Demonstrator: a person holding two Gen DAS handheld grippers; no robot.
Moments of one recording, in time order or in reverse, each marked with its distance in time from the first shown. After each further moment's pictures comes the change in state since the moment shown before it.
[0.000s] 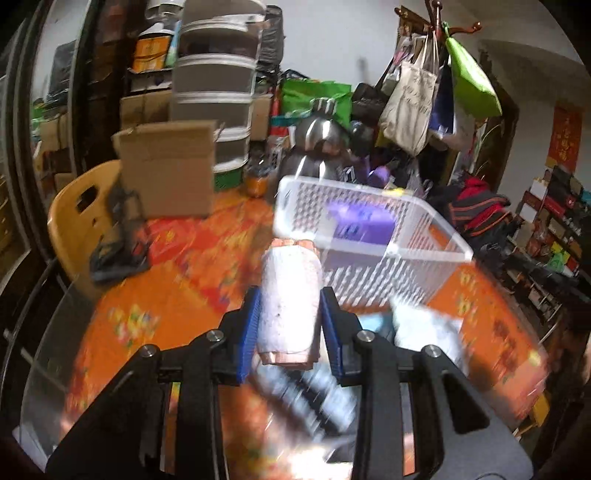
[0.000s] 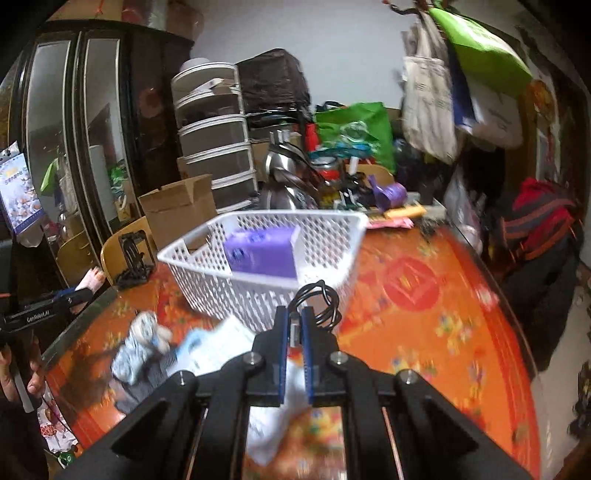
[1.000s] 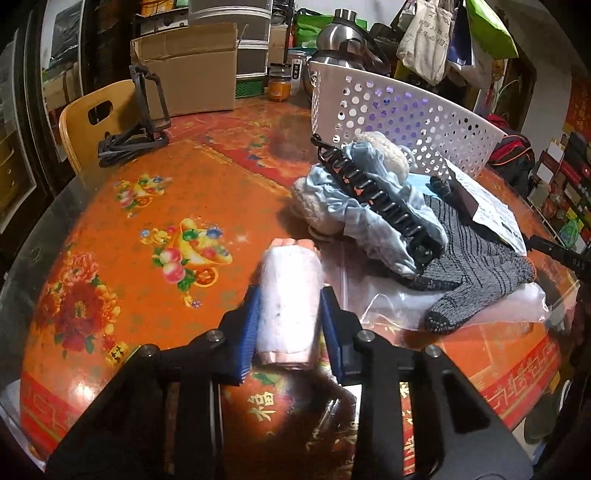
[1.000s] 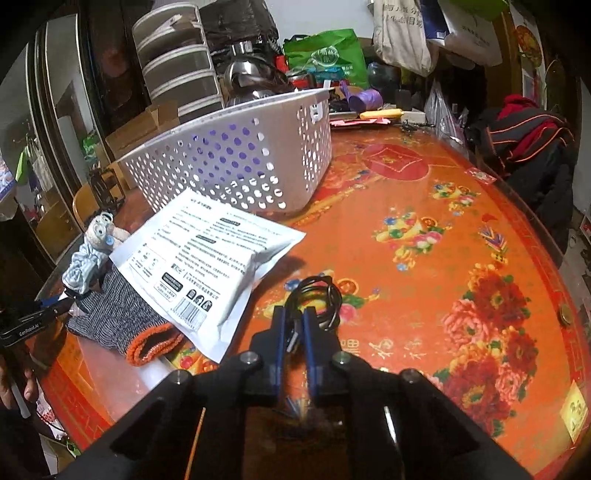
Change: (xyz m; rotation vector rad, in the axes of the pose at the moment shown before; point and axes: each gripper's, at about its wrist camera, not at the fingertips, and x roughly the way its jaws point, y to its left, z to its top) left arm 0.036 0.028 -0.129 0.012 0.208 0.052; right arm 0.030 -0.025 -0.124 0.110 0.218 -0.052
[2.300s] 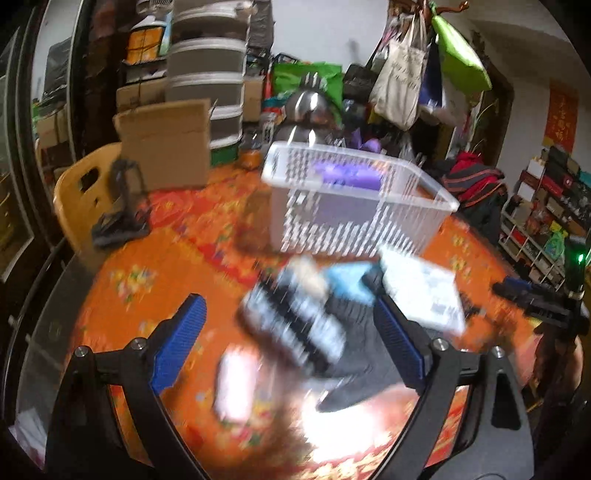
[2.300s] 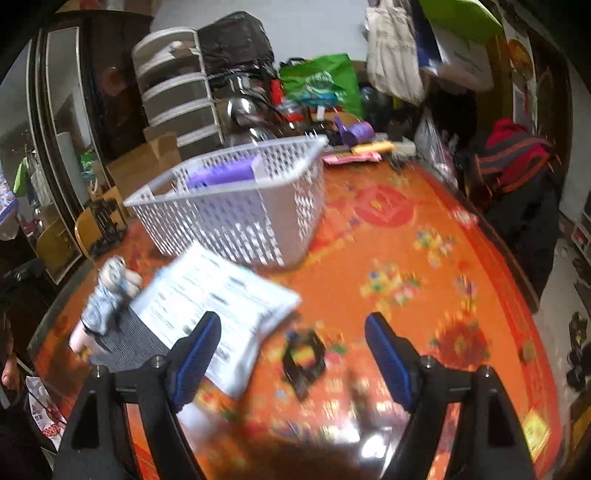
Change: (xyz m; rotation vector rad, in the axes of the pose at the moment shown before) left arm -0.082 -0.047 0.086 0.030 -0.173 -0.067; right arm -0.039 0.000 0.033 0.012 -0.057 -0.028
